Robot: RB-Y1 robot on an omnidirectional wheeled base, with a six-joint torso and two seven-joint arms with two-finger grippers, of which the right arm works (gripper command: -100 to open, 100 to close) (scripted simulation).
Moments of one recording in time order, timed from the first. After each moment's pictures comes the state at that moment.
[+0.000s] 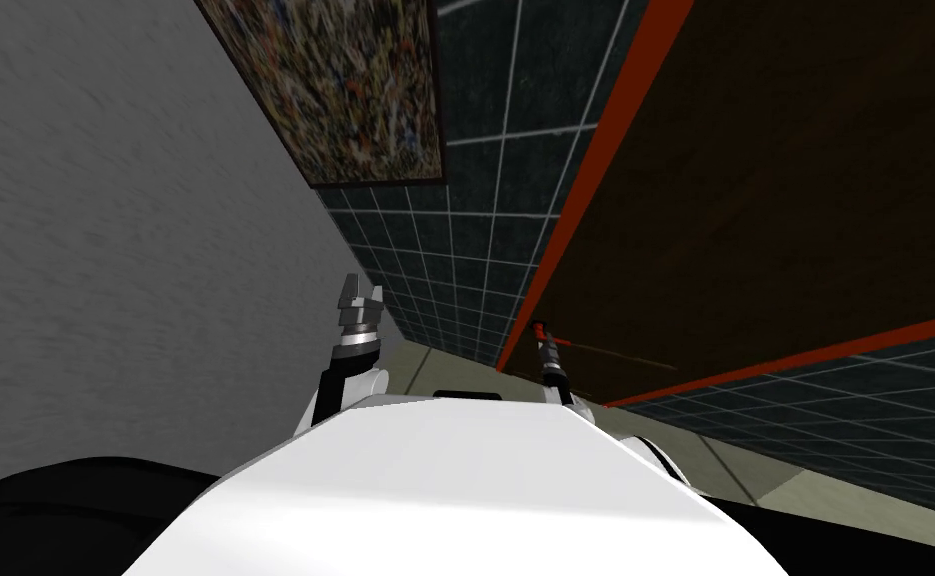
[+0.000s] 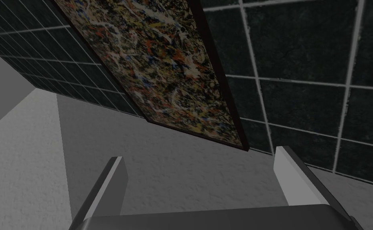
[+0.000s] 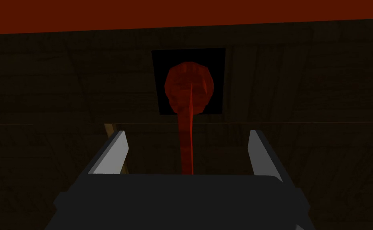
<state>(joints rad) -0.16 -0.27 -0.13 -0.43 -0.13 -0.92 -0.17</state>
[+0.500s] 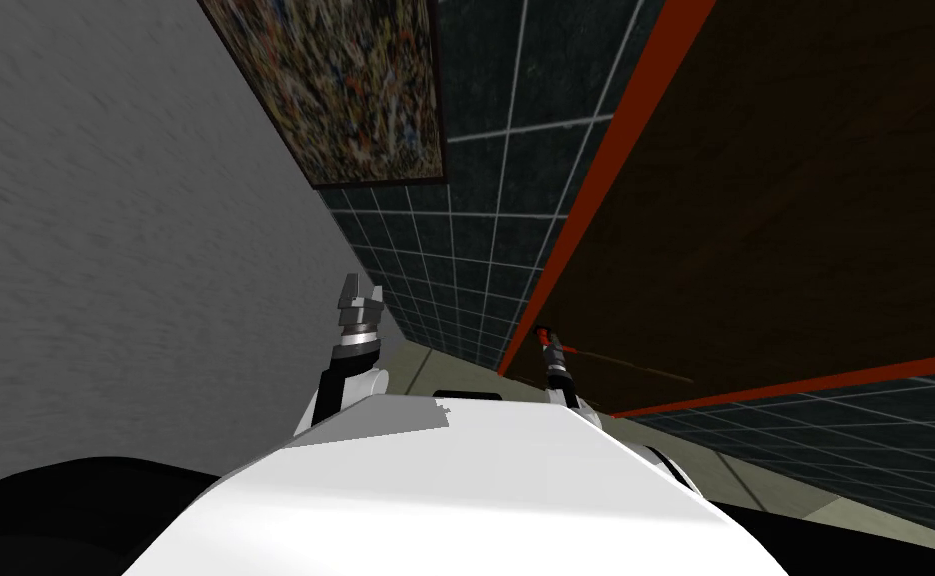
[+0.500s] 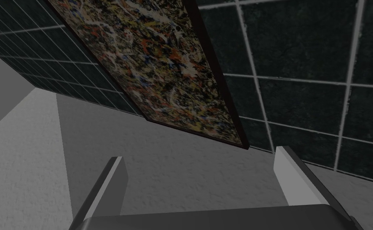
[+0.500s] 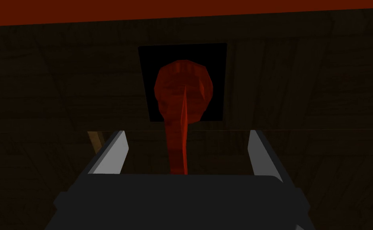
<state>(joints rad) -0.12 -0.29 -0.16 -0.48 -0.14 -0.91 -0.18</state>
